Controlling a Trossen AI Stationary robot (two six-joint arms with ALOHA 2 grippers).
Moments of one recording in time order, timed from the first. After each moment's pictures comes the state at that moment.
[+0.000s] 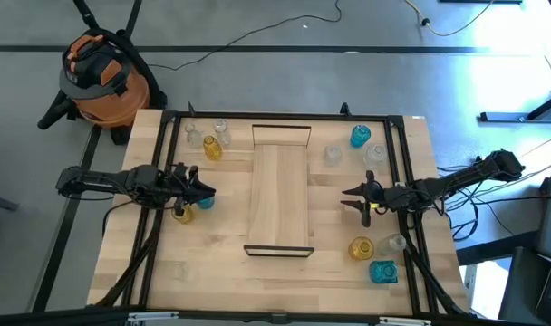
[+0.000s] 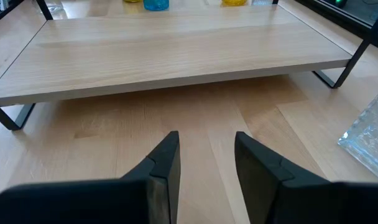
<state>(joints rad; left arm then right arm) -0.06 0.04 0.01 0.01 -0.01 -0.52 0.31 0.50 0.03 0.03 0.42 0.21</state>
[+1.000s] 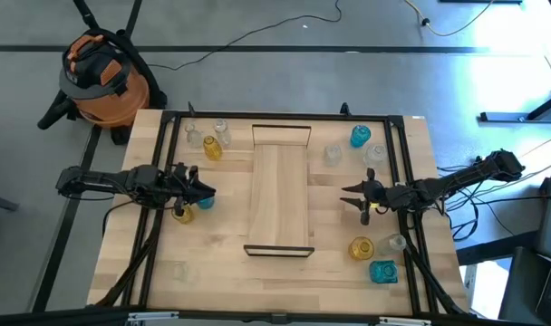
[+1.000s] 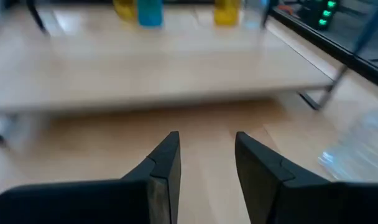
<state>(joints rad) -0.06 0.04 0.01 0.01 -0.01 -0.52 0.31 0.50 0.03 0.10 0.45 0.15</state>
